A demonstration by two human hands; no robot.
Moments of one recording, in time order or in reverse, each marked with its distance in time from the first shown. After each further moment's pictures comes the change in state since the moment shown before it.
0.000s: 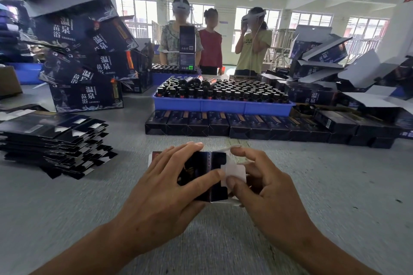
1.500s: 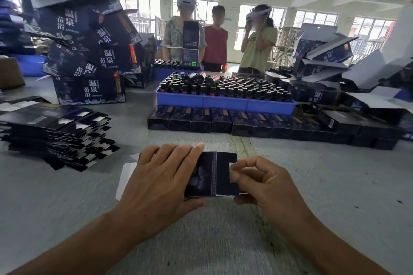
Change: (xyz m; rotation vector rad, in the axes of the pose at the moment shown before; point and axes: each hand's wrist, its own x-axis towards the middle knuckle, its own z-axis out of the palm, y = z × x) left_hand -0.001 -0.007 0.002 0.222 -0.148 -0.118; right_hand 0.009 0.011 -0.001 0.331 -0.069 0.342
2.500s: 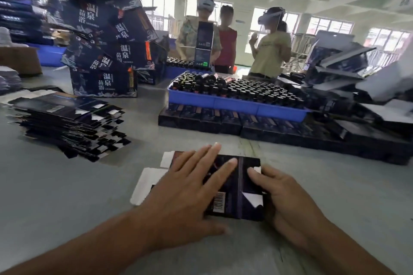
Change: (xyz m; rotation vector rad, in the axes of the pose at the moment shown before) left_hand -0.007 0.013 0.007 -0.139 -0.232 0.048; right_hand 0.018 0.011 -0.002 0.351 -0.021 0.291
